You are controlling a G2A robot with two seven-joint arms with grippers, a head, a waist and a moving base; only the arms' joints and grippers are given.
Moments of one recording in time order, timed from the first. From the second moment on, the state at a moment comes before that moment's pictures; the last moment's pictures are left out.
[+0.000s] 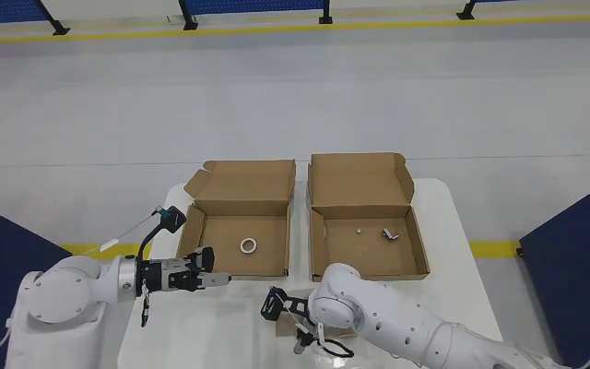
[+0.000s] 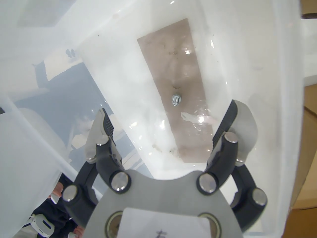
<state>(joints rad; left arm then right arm) 1.39 -1.15 -1.74 -1.89 -0.03 -0.30 -1.52 -0.88 -1.21 0.41 -1.57 -0.80 -0.14 1.32</state>
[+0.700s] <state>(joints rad) 1.39 -1.15 -1.74 -1.89 -0.03 -0.30 -1.52 -0.91 -1.22 0.40 -1.58 -0.89 -0.16 1.26</state>
